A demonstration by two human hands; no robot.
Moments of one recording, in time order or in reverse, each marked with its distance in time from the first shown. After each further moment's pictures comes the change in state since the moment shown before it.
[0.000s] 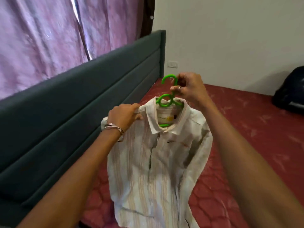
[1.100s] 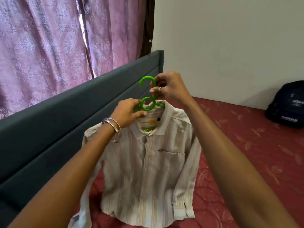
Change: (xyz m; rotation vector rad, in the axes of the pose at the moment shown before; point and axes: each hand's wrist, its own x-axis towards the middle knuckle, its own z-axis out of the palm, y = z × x) left_hand 0.005 0.030 -0.082 -0.357 -0.012 0.112; right_hand 0.000 -0.081 -0.009 0.184 -0.134 -0.147
